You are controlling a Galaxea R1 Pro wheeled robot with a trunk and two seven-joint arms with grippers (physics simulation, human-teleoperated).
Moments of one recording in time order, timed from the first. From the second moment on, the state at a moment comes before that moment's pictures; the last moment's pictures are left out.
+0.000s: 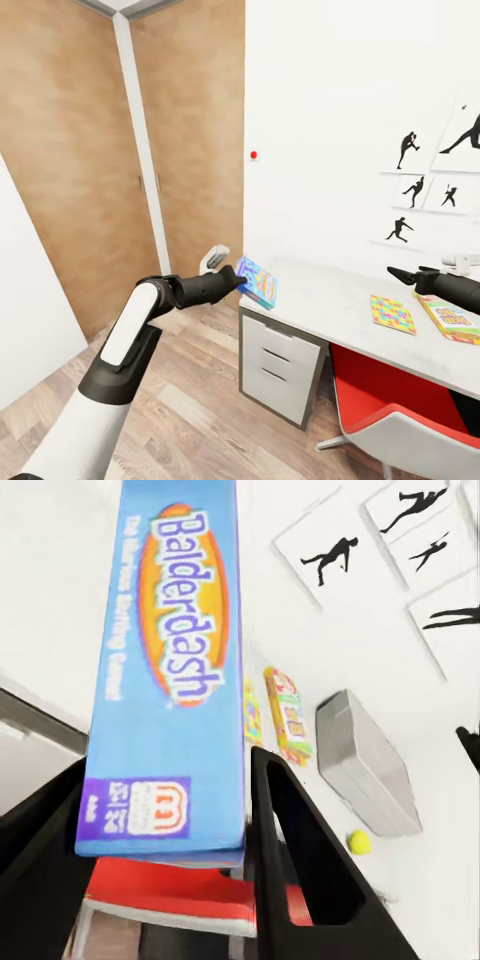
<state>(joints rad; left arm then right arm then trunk) -0.74 -0.04 -0.32 -1.58 1.52 0.83 0.65 -0.62 -0.35 -0.51 -1.62 0.05 0.86 0.83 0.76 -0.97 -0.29</state>
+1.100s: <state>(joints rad) -0.88 -0.12 -0.57 -1.36 1.54 0.62 0.59 -0.65 -0.34 -0.43 -1.61 0.05 1.04 0.82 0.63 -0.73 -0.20</state>
